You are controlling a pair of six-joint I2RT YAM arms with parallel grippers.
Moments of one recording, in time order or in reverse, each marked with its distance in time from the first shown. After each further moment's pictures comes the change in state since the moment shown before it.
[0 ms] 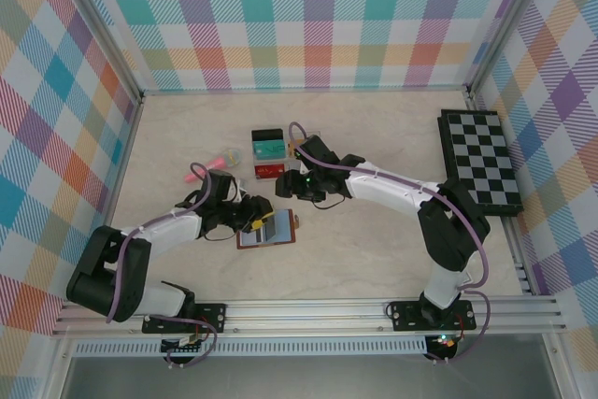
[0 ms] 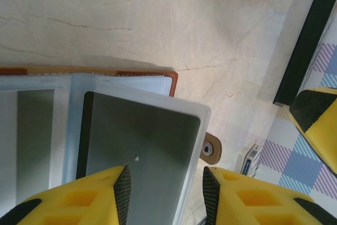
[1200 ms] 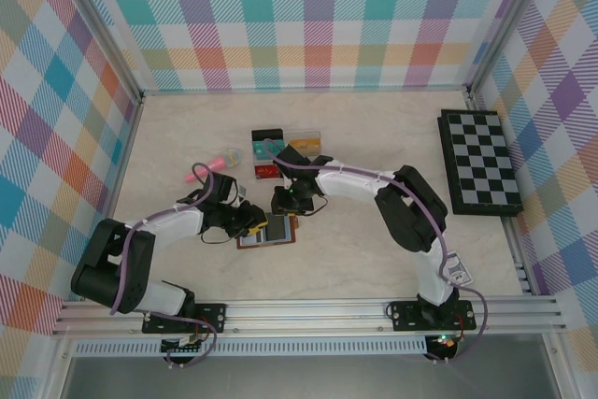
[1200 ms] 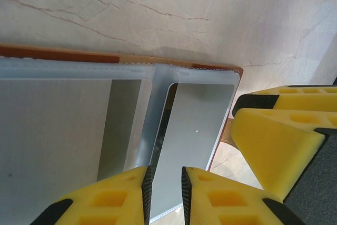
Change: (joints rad) left arm 0.029 0.043 0.032 -0.163 -0.057 0.097; right arm 0.049 0.278 0.191 -0.175 -0.071 -0.061
